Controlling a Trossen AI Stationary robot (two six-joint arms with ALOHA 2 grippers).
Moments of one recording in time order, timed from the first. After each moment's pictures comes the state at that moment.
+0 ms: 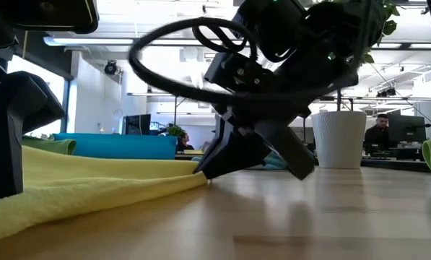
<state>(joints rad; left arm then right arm) -0.67 2.00 1.17 -0.24 -0.31 -1.02 0.27 2.04 1.04 0.22 0.21 -0.27</state>
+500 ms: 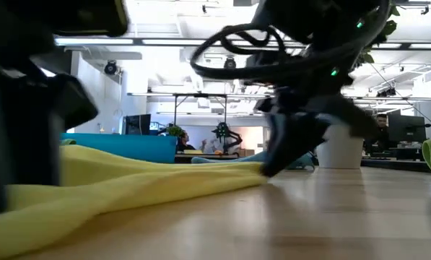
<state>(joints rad) -0.60 1.98 1.16 -0.22 -0.24 -0.85 0.28 1.86 1.04 -0.29 0.22 0.01</state>
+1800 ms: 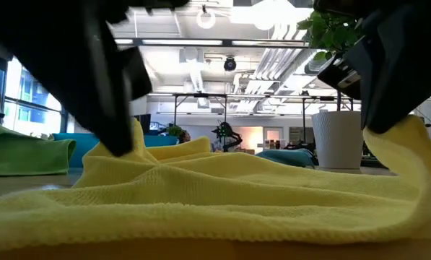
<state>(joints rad) -0.49 1.96 1.27 -0.30 -0.08 -0.70 0.59 1.74 1.04 -0.31 0.13 0.46</state>
